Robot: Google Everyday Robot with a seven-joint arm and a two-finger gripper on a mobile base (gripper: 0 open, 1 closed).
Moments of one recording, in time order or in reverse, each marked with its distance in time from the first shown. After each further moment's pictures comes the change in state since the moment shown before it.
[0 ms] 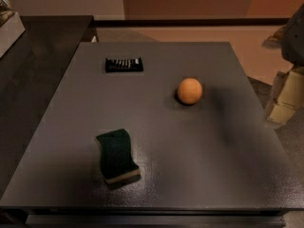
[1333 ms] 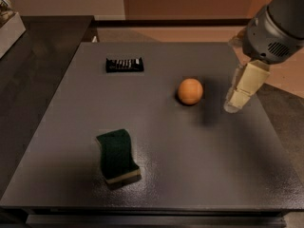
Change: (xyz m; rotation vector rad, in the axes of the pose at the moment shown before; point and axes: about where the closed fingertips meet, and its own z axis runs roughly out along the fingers) arm -0.049 -0.037 0.047 -0.037 -0.153 -0.020
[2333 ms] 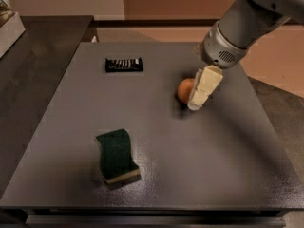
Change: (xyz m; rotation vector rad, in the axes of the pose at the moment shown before) arm -0.051 -0.023 0.080 -0.091 -0.084 -0.037
